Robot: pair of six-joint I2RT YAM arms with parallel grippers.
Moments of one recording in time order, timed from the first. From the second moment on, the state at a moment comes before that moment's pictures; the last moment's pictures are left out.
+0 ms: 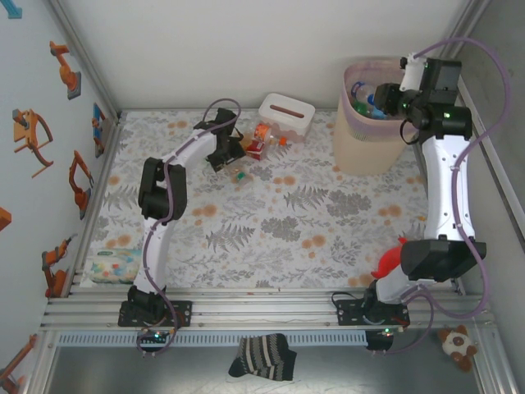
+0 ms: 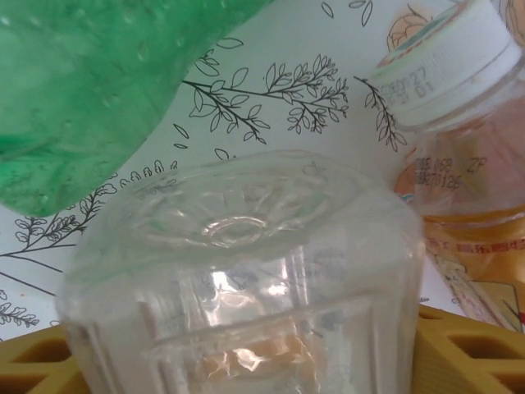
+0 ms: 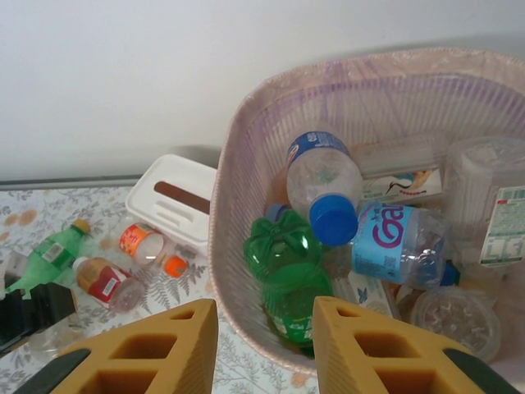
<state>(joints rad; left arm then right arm) -0.44 2.35 1.99 -0.84 -0.04 -0.84 -0.04 1.58 1.94 -0.88 -0.27 0.08</state>
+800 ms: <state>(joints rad) -0.45 1.95 1.74 -0.54 0.19 -0.82 0.29 1.64 1.72 -0.64 -0.54 0.31</state>
